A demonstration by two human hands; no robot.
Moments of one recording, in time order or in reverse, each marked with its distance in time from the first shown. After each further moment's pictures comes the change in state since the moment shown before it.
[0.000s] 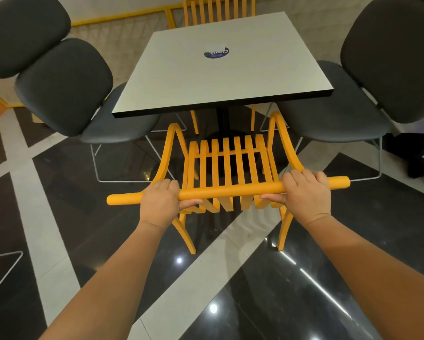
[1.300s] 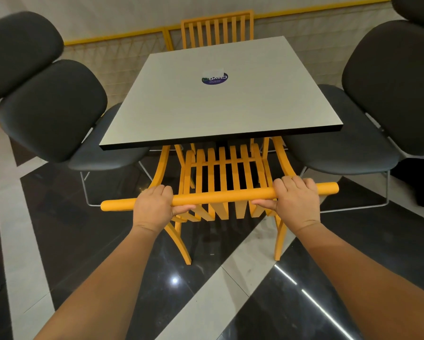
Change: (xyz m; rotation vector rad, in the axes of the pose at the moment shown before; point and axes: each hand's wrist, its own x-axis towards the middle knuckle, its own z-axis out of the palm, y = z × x) left_hand 0.110 -0.045 0.062 0.010 -0.041 0.001; right_hand 0.099 0.018 0.080 0.045 0.005 0.040
